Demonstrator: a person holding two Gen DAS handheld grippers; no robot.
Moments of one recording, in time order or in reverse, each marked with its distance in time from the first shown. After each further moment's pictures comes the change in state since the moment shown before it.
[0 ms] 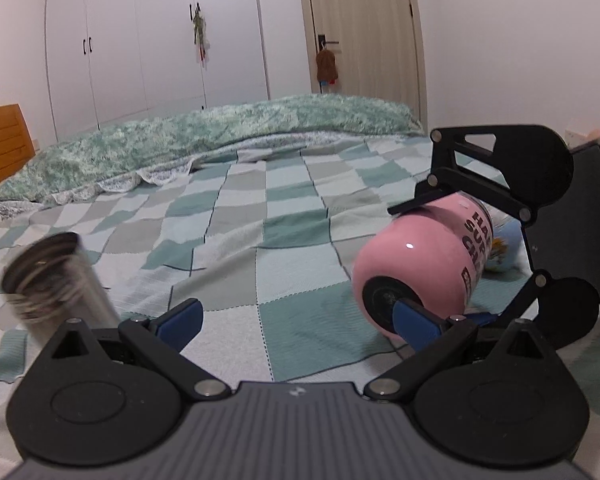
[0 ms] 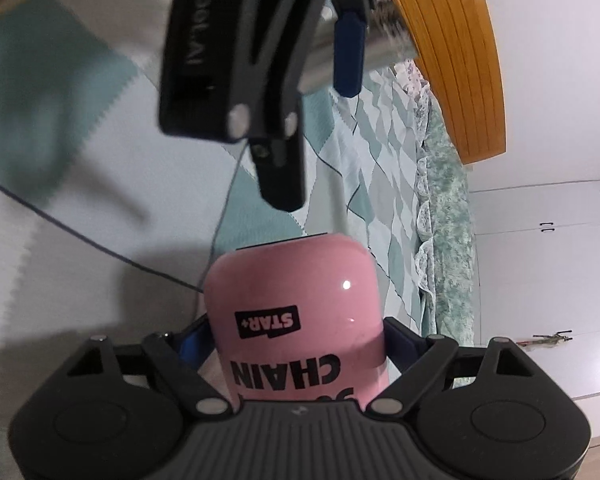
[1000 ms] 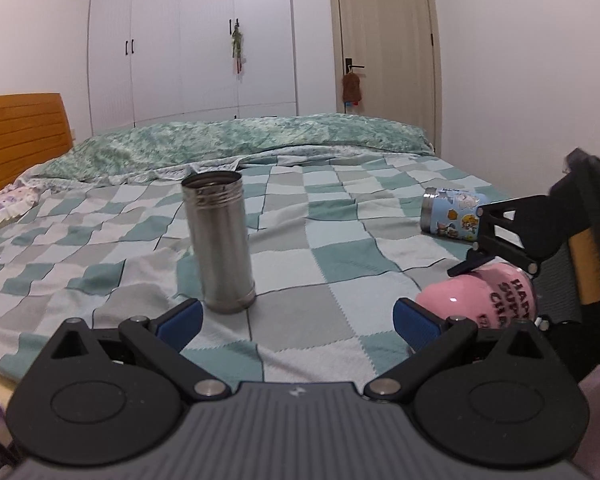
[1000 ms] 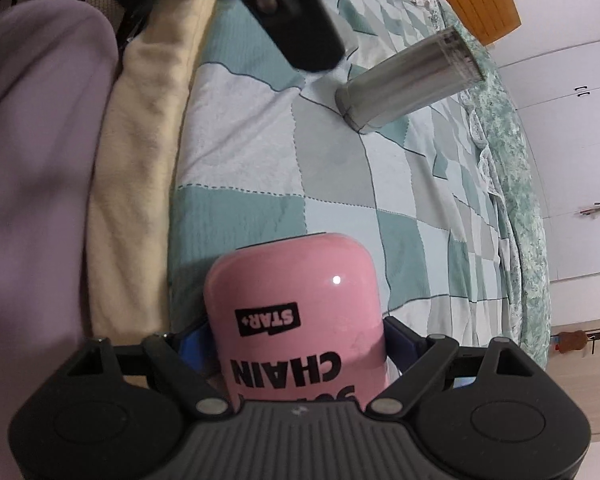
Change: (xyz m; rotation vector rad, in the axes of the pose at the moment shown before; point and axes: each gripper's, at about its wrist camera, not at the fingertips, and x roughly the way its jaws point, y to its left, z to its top) left arm -0.145 0.047 -0.071 -0.082 -0.045 0.041; right arm -0.037 0.040 0.115 0.332 0.275 0.214
